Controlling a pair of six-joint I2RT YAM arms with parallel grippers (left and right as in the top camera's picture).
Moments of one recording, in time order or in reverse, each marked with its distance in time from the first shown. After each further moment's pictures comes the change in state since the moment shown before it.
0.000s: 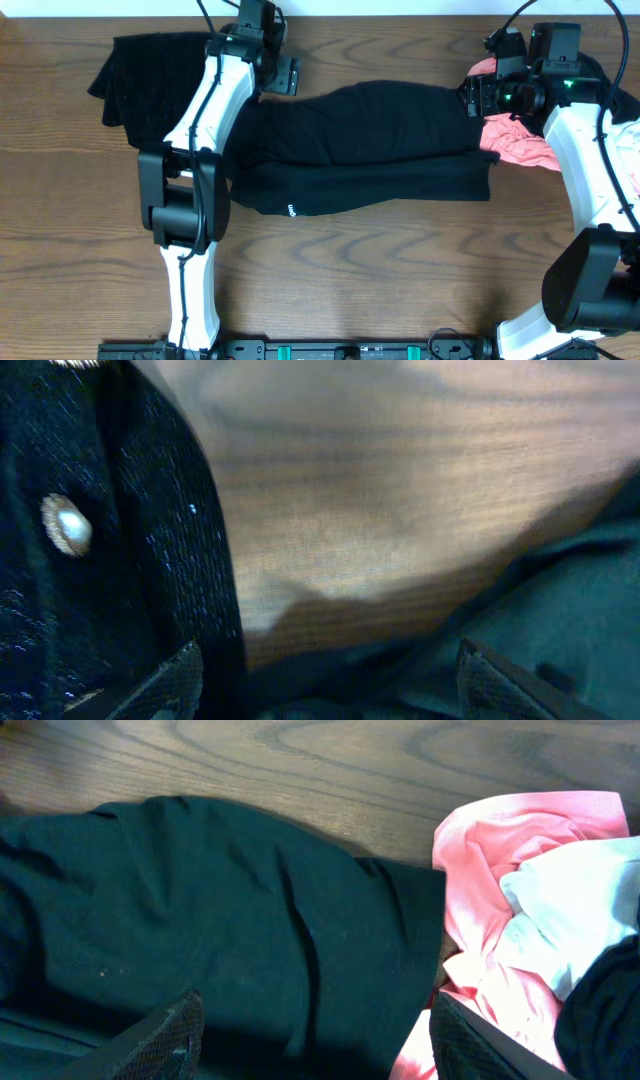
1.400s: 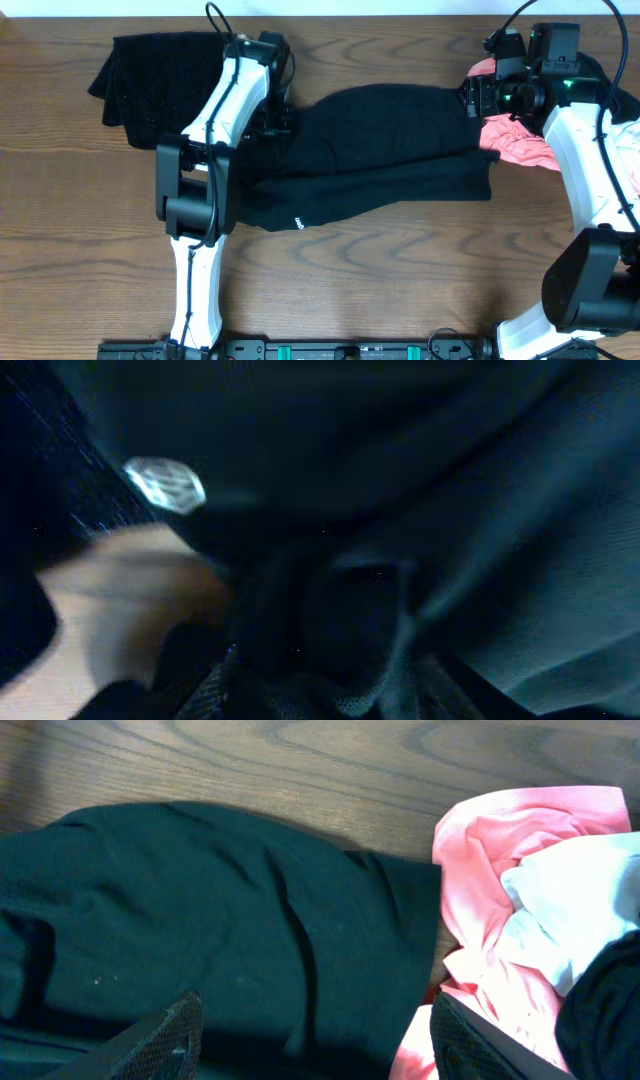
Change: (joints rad) left arm -0.038 0.078 0.056 -0.474 0.013 -0.113; right arm 0.002 0.000 0.001 -0.008 0.005 0.000
